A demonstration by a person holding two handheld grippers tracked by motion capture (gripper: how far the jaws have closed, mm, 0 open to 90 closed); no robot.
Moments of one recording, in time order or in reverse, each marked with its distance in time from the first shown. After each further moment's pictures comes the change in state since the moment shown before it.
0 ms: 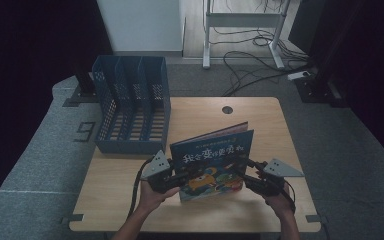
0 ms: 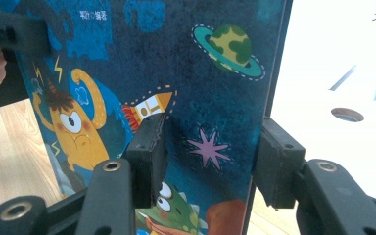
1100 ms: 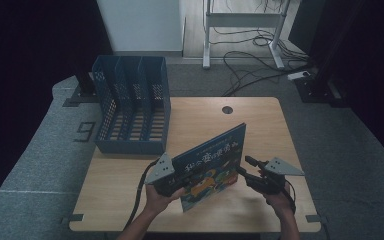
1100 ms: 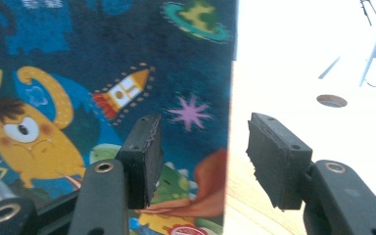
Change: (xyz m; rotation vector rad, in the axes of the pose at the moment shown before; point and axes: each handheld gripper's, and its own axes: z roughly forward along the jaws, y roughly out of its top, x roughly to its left) left arm -0.021 0.007 0.003 -0.072 -0.016 0.023; right arm -0.008 -0.005 0.001 0.016 -0.057 0.046
